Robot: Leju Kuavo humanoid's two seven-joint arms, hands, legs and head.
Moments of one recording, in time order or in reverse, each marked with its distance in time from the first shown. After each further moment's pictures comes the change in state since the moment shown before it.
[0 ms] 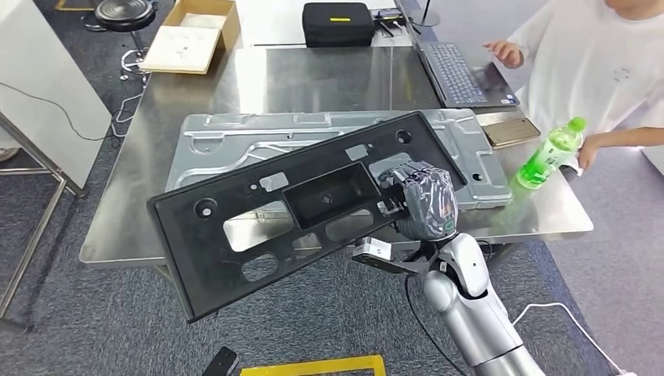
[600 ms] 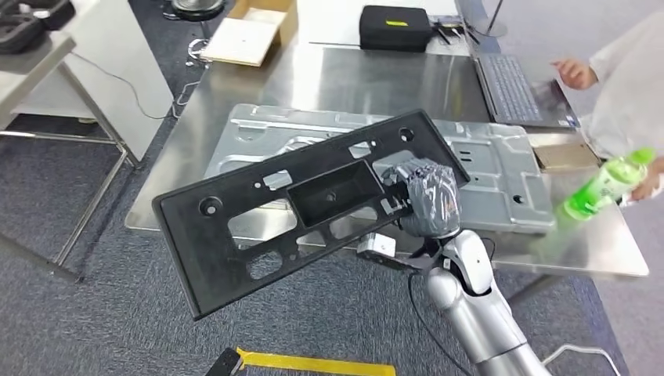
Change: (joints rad) left arm -0.006 -0.004 0.000 0.000 0.001 0.001 0.000; right arm -0.021 -0.004 0.000 0.000 -0.019 0.020 -0.001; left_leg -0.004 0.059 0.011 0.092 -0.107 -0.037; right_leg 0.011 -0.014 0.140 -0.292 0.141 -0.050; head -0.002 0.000
